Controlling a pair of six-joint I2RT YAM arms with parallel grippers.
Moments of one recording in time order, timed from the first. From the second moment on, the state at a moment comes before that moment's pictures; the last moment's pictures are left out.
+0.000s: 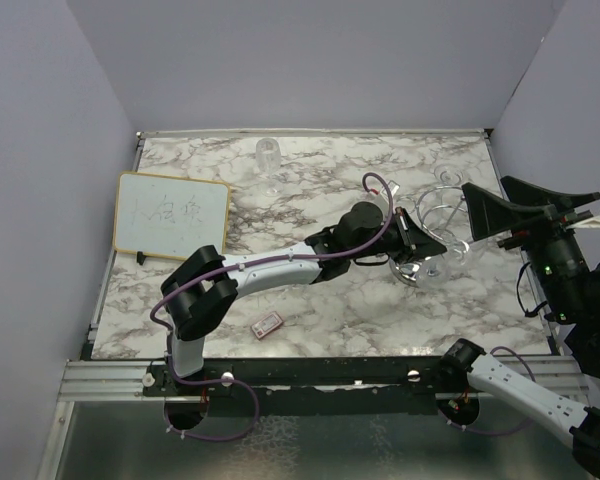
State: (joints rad) left arm -1.08 1.86 1.36 0.40 0.24 -1.40; right arm 0.73 0.58 1.30 -0.36 0.38 0.24
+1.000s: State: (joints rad) left arm -1.09 1.80 1.31 0.38 0.26 -1.44; right arm 0.73 0.57 1.28 -0.36 0.38 0.25
